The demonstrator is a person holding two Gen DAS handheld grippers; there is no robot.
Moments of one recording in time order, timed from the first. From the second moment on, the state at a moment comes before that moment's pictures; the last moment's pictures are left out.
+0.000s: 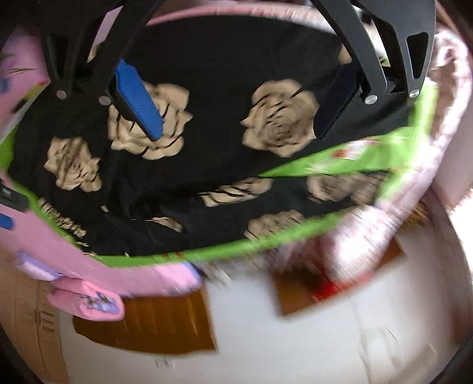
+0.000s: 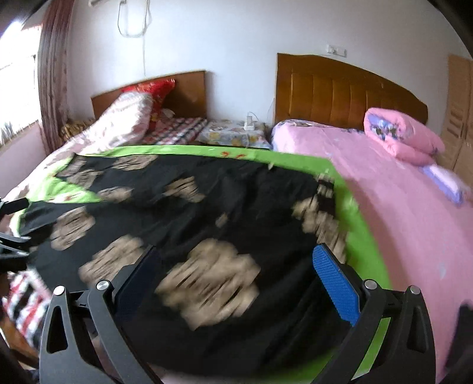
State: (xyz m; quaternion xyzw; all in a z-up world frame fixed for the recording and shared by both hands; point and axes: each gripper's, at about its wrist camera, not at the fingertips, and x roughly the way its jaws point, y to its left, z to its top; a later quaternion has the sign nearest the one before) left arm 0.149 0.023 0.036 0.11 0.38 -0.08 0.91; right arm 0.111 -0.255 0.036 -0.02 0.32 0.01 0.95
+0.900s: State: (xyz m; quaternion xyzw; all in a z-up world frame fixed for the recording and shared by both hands) left arm 0.542 0.003 -0.055 -0.25 0.62 -0.06 0.74; right arm 0.462 -0.312 -0.046 -0.08 0.49 0.24 0.83
